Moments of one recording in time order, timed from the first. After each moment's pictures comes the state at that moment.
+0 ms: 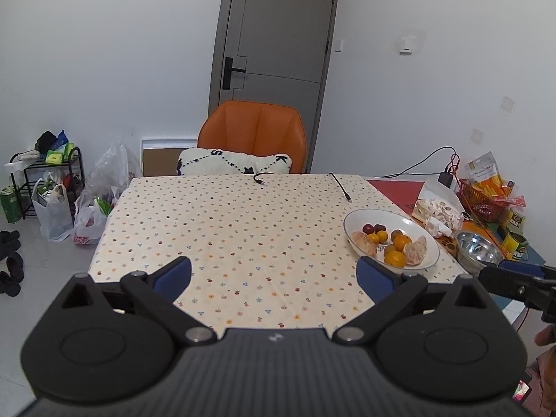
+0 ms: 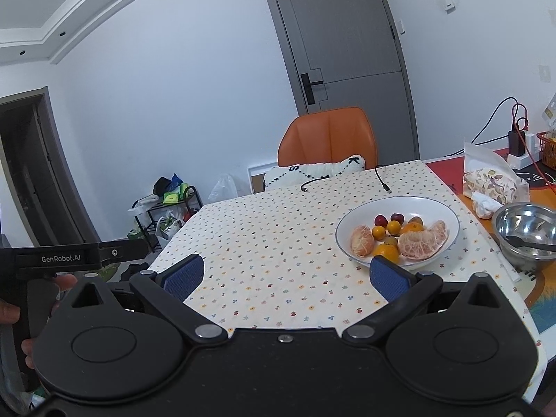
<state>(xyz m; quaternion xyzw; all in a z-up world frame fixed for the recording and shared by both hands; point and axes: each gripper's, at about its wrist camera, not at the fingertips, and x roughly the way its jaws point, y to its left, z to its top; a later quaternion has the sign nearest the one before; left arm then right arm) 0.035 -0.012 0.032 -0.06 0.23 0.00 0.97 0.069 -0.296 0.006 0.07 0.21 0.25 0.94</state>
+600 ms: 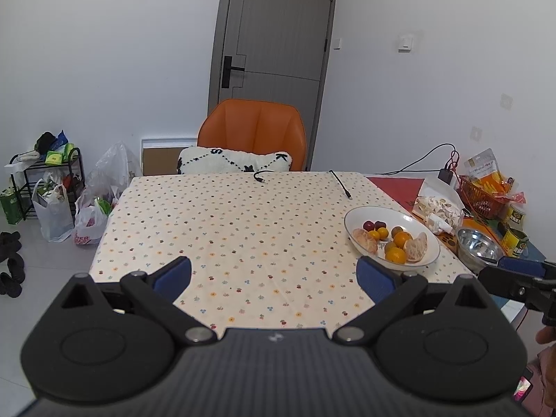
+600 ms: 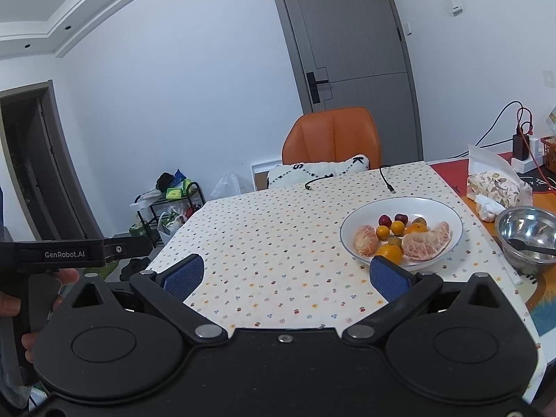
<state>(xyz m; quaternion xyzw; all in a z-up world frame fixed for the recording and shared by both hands) 0.032 -0.012 0.030 -0.06 0.24 0.00 0.97 0.066 -0.292 0.007 0.06 0.22 0.25 0.94</state>
